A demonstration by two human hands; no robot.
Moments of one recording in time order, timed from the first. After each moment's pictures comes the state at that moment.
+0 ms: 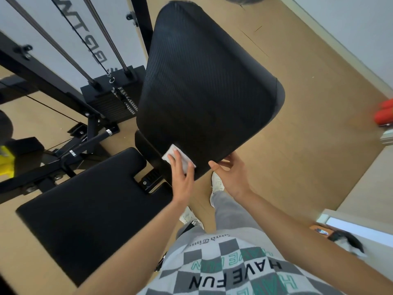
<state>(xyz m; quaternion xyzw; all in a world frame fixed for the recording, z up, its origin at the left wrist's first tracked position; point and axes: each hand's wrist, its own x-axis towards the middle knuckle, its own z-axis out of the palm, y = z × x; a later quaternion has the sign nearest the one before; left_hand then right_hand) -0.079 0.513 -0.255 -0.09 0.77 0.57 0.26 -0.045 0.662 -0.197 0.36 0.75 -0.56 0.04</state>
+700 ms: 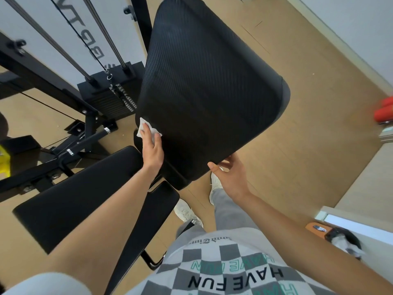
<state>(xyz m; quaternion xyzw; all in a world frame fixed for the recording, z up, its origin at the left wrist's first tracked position) -0.199 0.466 -0.277 -0.11 0.79 0.55 0.23 -0.044 0.654 -0.199 0.37 0.74 -0.56 0.03</state>
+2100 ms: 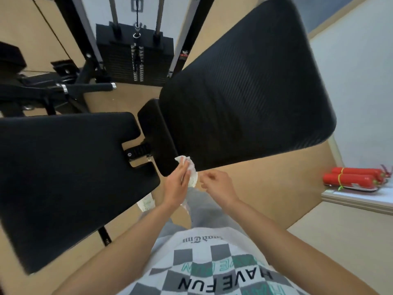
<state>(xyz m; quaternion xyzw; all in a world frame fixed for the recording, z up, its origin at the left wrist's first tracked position) -0.023 0.473 -0.309 -0.06 0.79 0.59 0.19 -0.040 0.596 -0.186 0.29 0.83 -0.37 0.29</state>
